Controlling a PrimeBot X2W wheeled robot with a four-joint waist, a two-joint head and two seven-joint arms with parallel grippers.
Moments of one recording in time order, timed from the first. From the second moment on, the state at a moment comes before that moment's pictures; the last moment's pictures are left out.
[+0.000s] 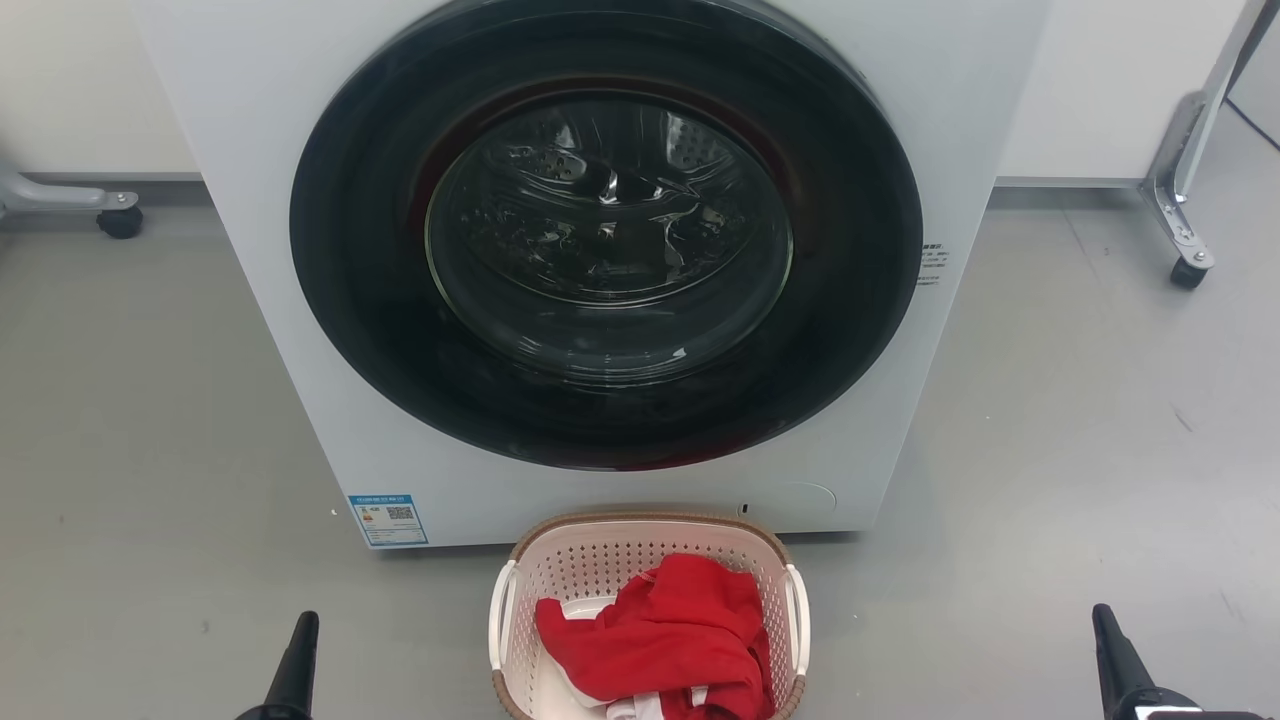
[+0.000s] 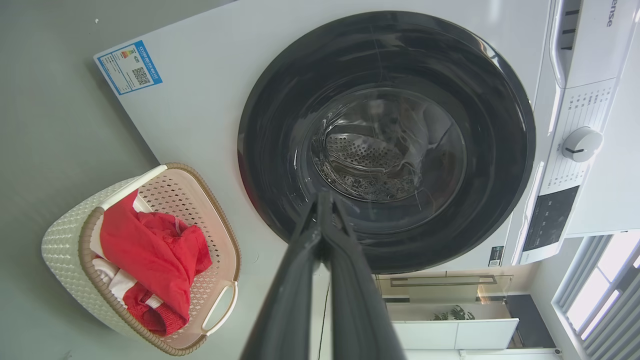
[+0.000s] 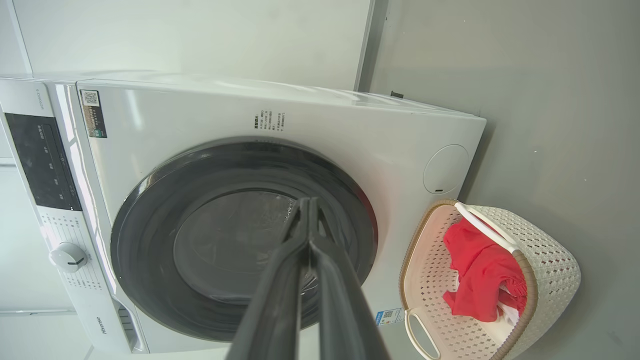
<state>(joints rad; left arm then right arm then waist) -0.06 0.05 0.06 0.30 -1.47 -0.10 0.08 -0.07 -0.05 -0.09 0.30 1.48 0.09 0.08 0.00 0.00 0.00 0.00</state>
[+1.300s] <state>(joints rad) -0.08 0.04 0.09 0.30 -1.60 -0.12 0.11 -0.09 -0.04 -0.13 0.30 1.60 0.12 0.11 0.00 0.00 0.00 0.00</state>
